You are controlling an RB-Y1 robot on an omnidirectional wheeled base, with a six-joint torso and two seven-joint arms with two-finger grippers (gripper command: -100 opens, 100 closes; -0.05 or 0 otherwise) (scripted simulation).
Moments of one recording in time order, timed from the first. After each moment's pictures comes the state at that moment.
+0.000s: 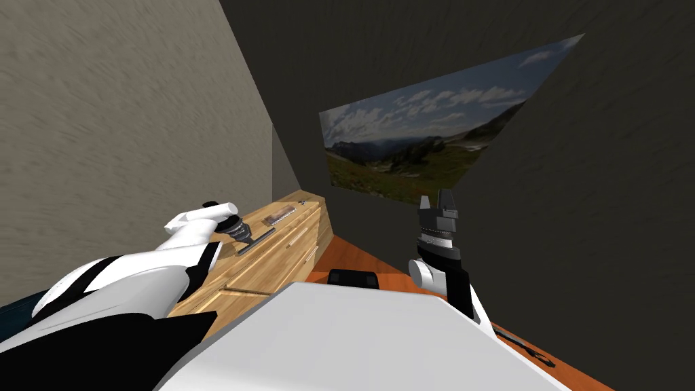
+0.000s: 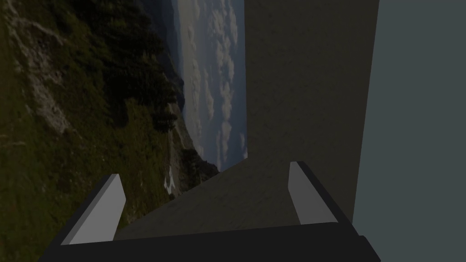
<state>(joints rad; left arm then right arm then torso) -0.48 1.08 0.32 -0.59 0.60 1.37 0.16 0.47 0.01 -0.02 -2.33 0.00 -0.47 0.16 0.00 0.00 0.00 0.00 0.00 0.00</state>
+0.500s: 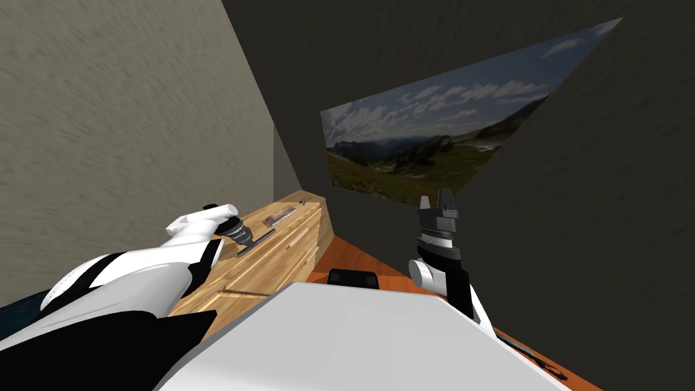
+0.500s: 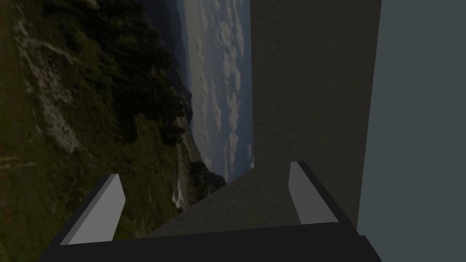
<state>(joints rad) -0.51 1.08 0.31 -0.50 0.62 1.41 0.17 0.47 0.01 -0.02 -2.33 0.00 -0.47 0.16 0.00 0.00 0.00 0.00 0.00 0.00</state>
